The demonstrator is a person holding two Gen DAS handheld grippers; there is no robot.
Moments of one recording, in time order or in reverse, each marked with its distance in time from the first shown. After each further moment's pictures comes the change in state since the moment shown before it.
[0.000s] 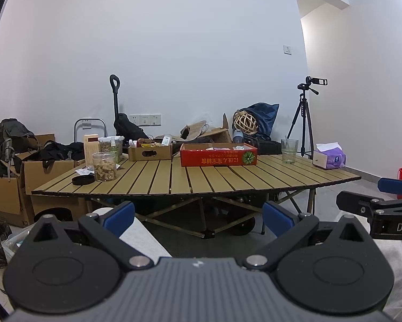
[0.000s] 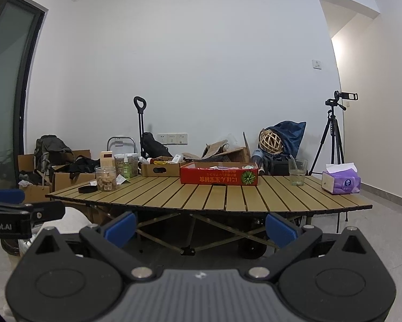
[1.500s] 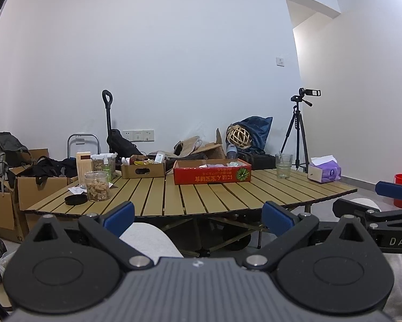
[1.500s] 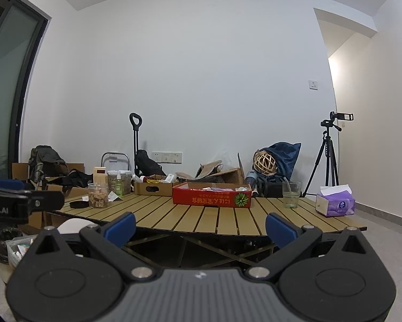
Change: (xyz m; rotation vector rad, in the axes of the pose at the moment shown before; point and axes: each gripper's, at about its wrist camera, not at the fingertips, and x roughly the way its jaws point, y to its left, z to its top) left arm 0.009 0.000 0.020 0.019 -0.063 -0.035; right arm 0.005 -0.007 0.005 -0.029 -0.095 -0.027
